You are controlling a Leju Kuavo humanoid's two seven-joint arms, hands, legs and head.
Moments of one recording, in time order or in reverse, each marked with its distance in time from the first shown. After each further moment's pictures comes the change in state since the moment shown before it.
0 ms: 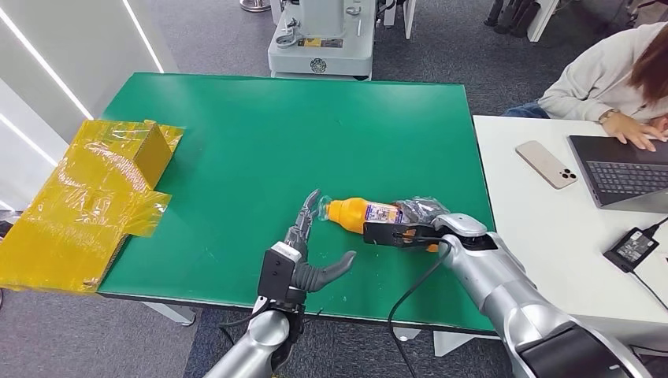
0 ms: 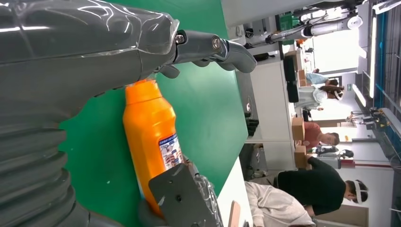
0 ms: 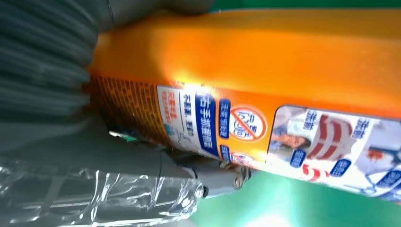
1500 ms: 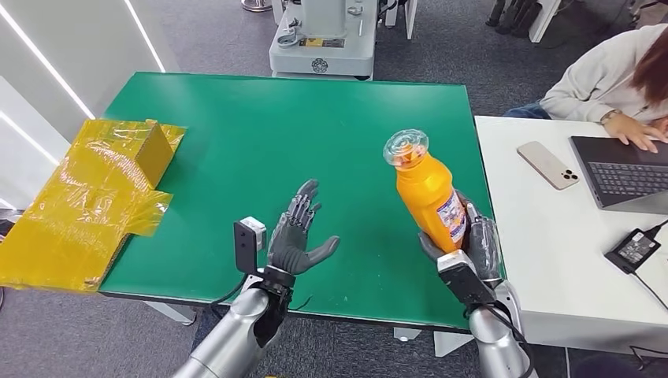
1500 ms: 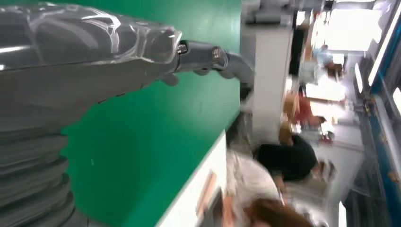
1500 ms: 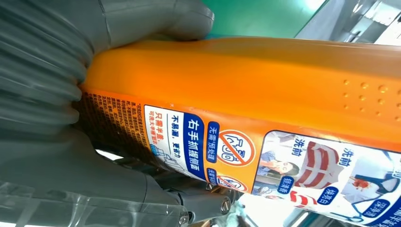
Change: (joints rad) left arm -0.103 0.035 0.090 0.108 0.258 -0.387 0.013; right arm 0.606 0.038 -0.520 -0.744 -0.399 -0.435 -0.530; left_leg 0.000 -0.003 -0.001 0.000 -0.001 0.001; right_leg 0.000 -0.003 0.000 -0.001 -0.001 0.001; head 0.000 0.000
